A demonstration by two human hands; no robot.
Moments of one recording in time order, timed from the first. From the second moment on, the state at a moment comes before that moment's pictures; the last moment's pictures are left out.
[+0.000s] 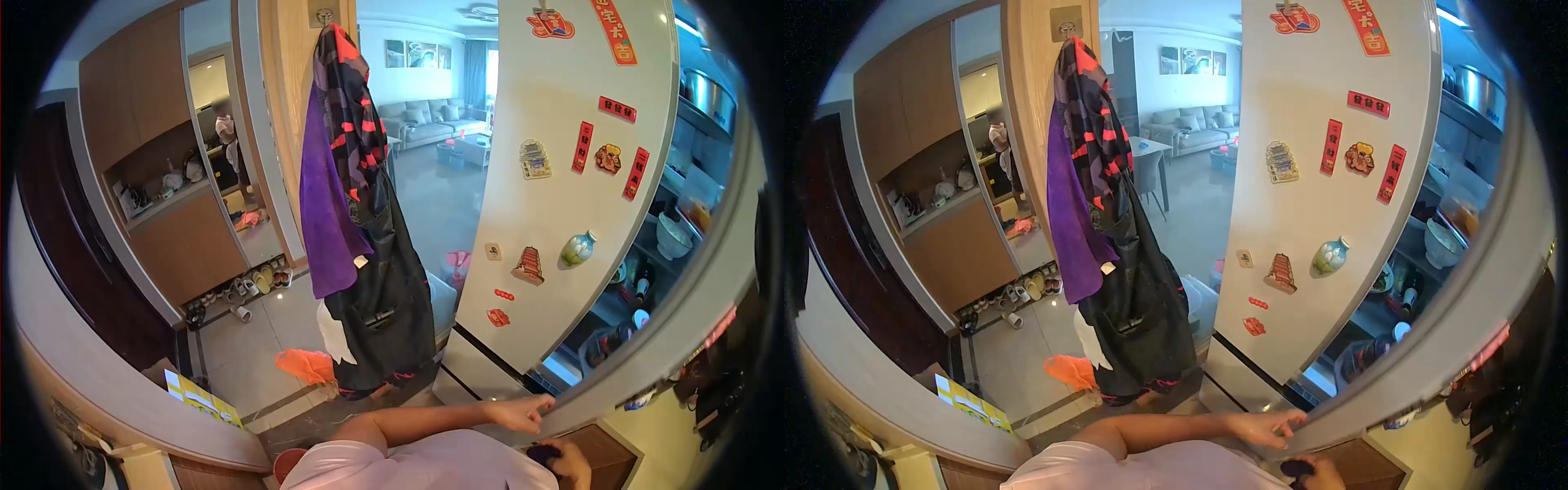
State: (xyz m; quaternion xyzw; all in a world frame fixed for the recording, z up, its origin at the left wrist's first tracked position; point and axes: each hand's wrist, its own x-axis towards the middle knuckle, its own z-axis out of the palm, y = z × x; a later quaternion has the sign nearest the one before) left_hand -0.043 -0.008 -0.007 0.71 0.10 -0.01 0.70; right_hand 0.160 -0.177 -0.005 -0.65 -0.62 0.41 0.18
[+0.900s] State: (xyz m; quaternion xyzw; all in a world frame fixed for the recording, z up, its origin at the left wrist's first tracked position) left_hand 0.066 0.039 0.097 0.79 0.14 0.51 0.31; right_hand 0.212 -0.009 0.038 -0.64 -0.58 0.27 0.42
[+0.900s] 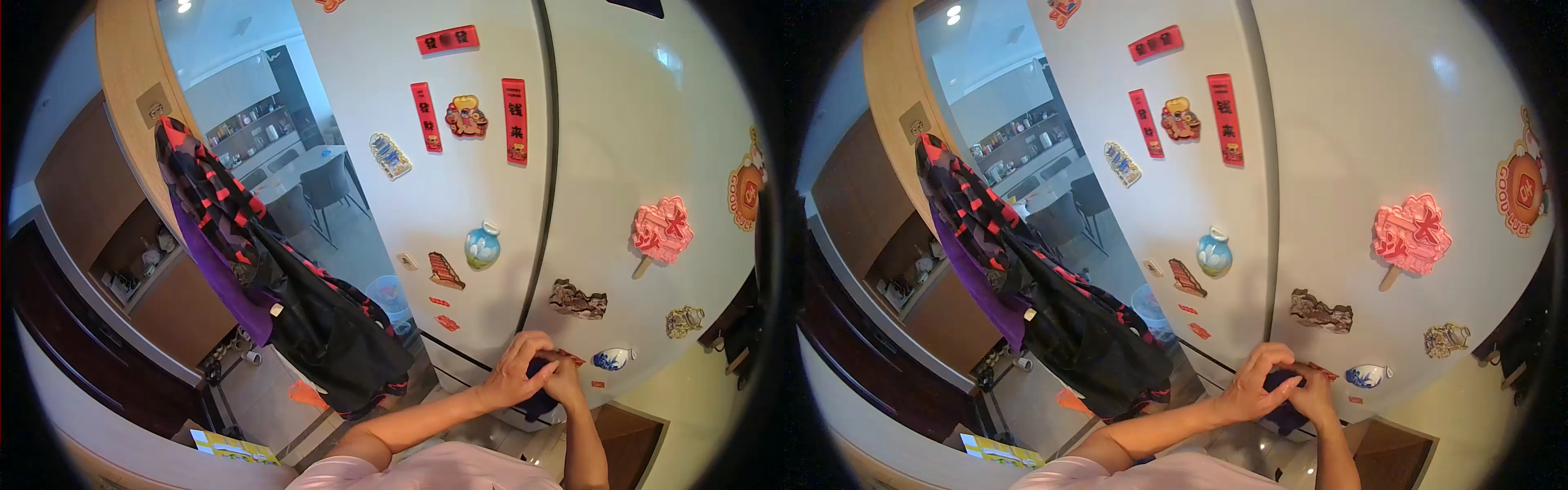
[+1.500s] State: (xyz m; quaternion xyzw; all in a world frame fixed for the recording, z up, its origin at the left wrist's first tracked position) left_hand 0.063 0.071 0.116 0.82 0.16 0.47 0.27; right_hand 0.226 -0.063 0.138 -0.58 -0.51 0.34 0.54
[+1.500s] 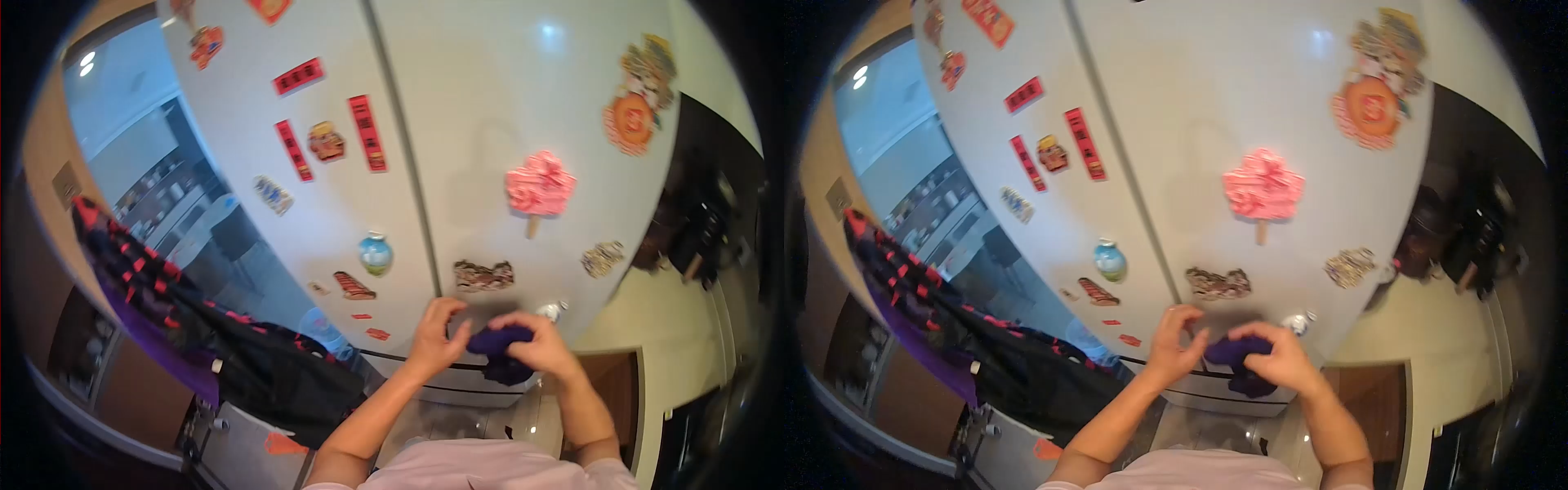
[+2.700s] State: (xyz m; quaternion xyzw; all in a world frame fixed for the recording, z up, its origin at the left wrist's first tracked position) left_hand 0.012 0.078 0.133 0.83 0.11 0.47 0.28; right_hand 0.265 0.009 0.600 -0.40 -0.45 -0.74 0.30
